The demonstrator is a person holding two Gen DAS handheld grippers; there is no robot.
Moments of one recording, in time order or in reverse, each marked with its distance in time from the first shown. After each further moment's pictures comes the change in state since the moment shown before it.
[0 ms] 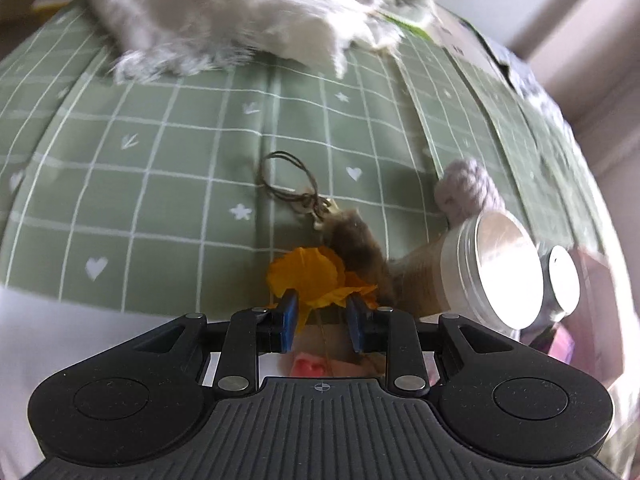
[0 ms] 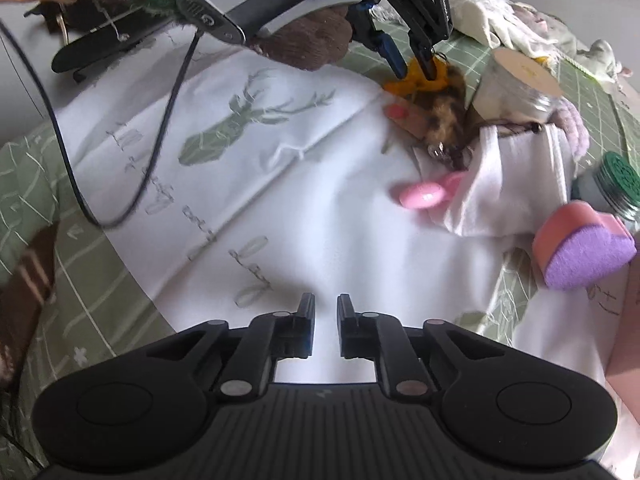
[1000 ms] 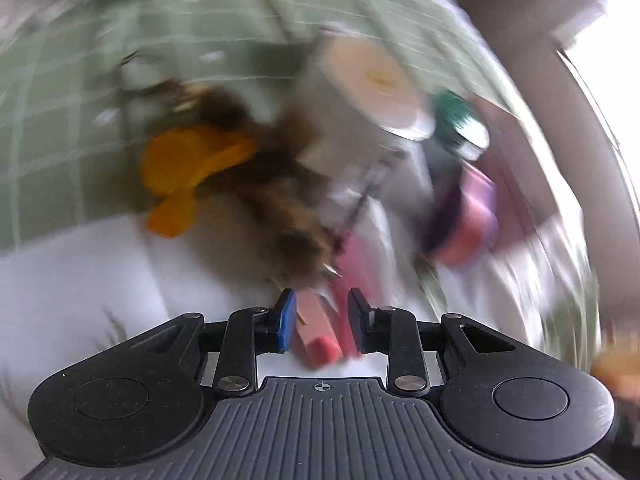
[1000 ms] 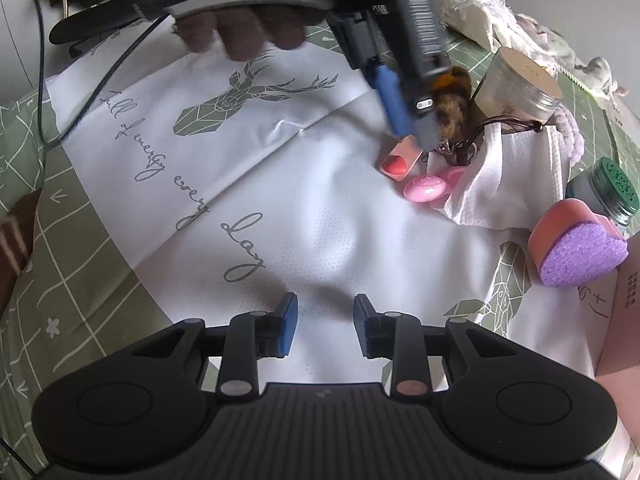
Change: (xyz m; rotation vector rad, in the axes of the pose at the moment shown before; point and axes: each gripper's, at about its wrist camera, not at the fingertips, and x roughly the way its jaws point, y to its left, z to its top) left arm -0.004 -0.006 -0.044 0.186 0.252 -0.244; right arm 0.007 0.011 -0.015 -0.068 -0.002 -0.068
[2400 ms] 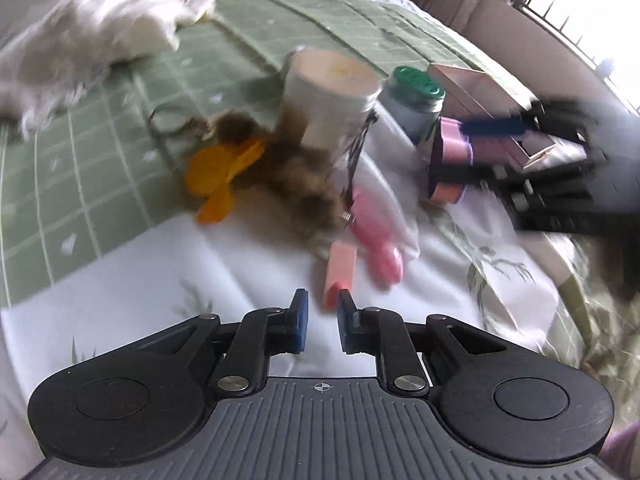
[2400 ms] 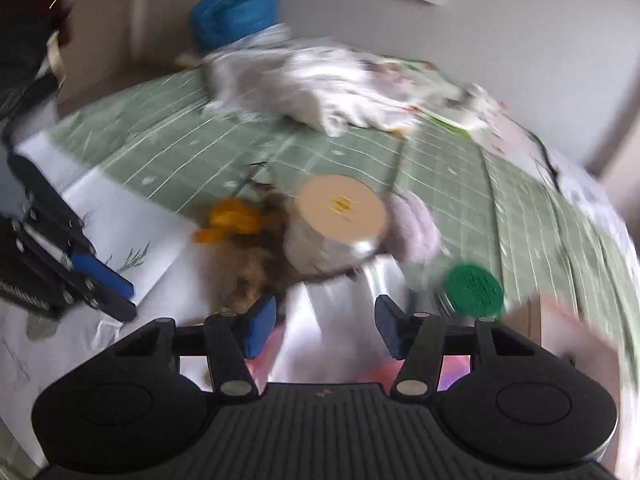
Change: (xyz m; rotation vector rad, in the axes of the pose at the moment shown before) left arm -0.048 -0.025 -0.053 0.359 -0.129 0.119; right arm -0.026 -0.100 0.089 0.265 -0.182 -0.289
